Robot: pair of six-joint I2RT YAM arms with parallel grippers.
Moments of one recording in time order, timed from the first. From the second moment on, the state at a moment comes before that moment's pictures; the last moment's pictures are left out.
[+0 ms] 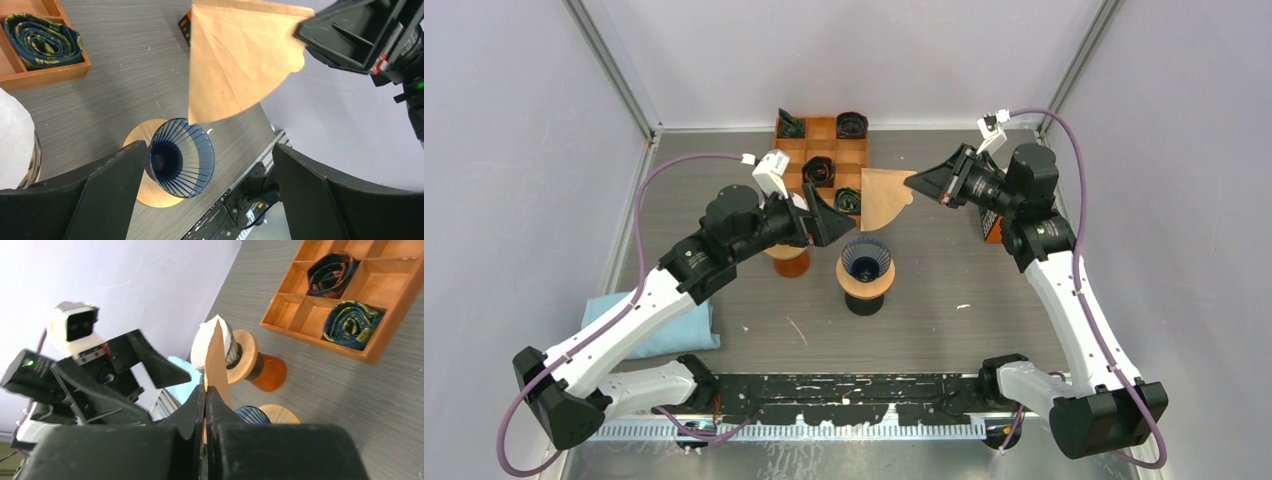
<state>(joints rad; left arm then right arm) -0.77 1.07 1.08 -0.22 0.10 -0.69 0.17 1.07 1.13 -0.21 -0.68 0.72</state>
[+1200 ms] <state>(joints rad) -0.65 1.14 0.82 0.36 0.41 -1.07 0.17 1.01 0.83 0.35 -0.92 1.09</state>
